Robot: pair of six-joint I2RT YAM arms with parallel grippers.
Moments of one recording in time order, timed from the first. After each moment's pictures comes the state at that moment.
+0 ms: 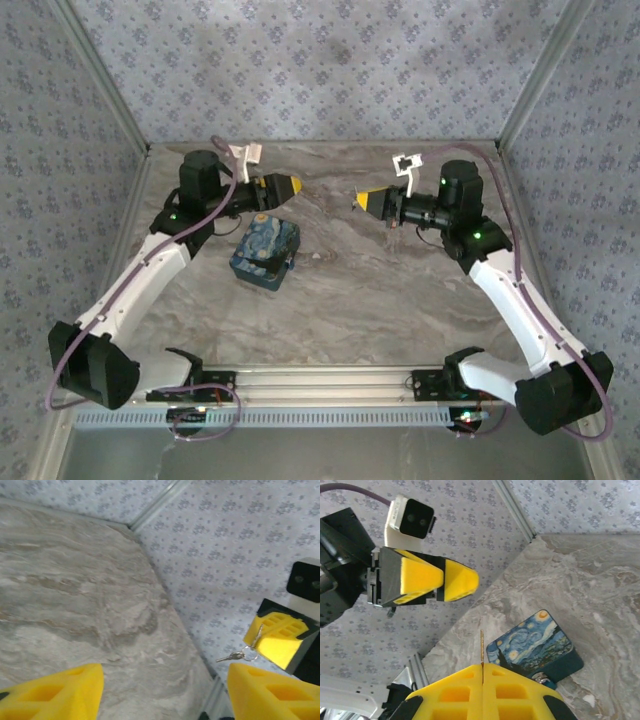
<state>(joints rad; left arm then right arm) -0.41 1.26 1.16 -0.18 0.70 -0.68 0.34 1.12 1.09 -0.22 -0.79 0.42</state>
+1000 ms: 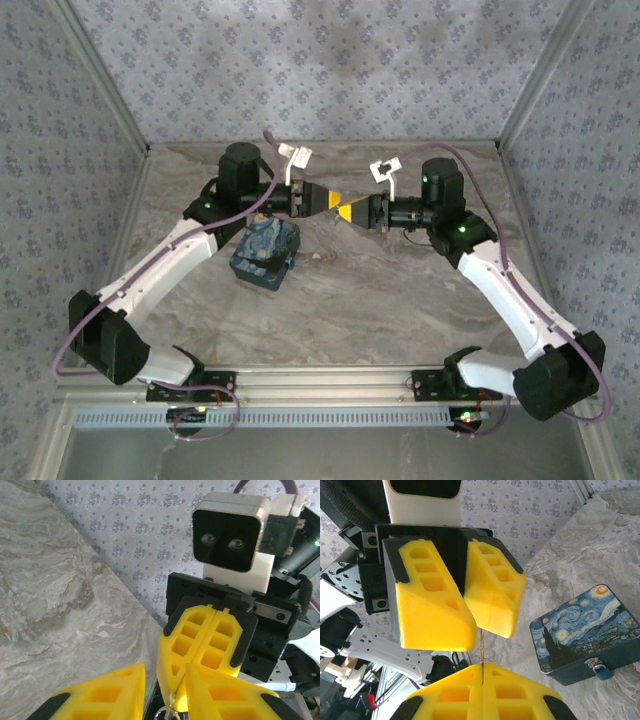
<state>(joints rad) -0.60 1.41 1.30 -0.14 0.85 -0.65 0.41 1.20 1.11 -0.21 -0.93 0.47</state>
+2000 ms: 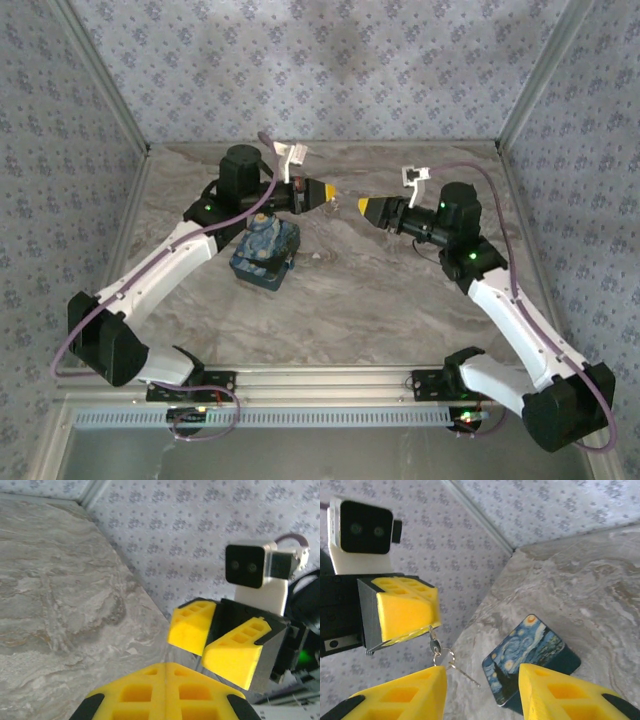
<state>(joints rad) -0.60 1.39 1.27 -0.14 0.64 -0.66 0.37 1.03 0.88 -0.01 -0.59 0.65</state>
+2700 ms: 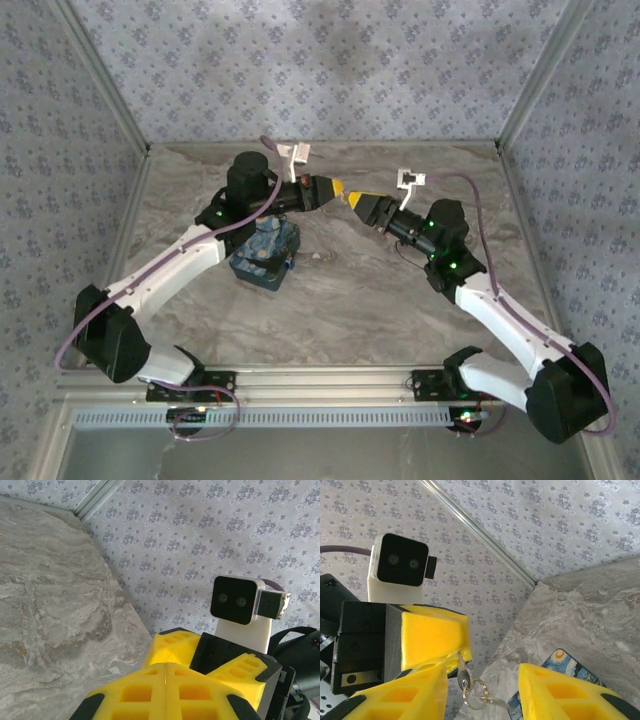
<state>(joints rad) -0.65 1.42 1.22 0.05 0.58 -0.84 0.47 1.08 0.74 0.41 -0.46 0.83</state>
